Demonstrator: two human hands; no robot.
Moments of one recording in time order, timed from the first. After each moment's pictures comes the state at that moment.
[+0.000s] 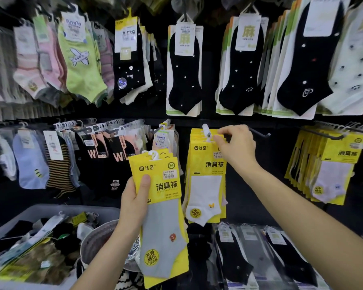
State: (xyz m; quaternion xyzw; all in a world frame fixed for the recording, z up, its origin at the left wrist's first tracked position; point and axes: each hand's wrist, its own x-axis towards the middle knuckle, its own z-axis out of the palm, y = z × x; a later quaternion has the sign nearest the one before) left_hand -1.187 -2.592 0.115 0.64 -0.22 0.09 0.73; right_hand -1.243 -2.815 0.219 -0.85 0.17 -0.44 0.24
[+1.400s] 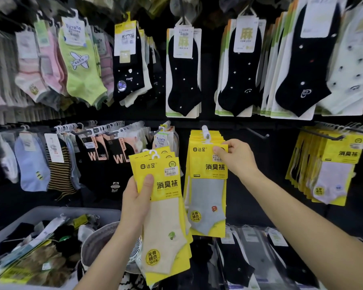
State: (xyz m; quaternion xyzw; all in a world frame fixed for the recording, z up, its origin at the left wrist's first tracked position) left_hand -1.185 -2.596 0.117 0.62 -0.21 0.08 0.75; right_hand -1.245 -2.825 0.198 -0.82 0.19 -0.35 0.41
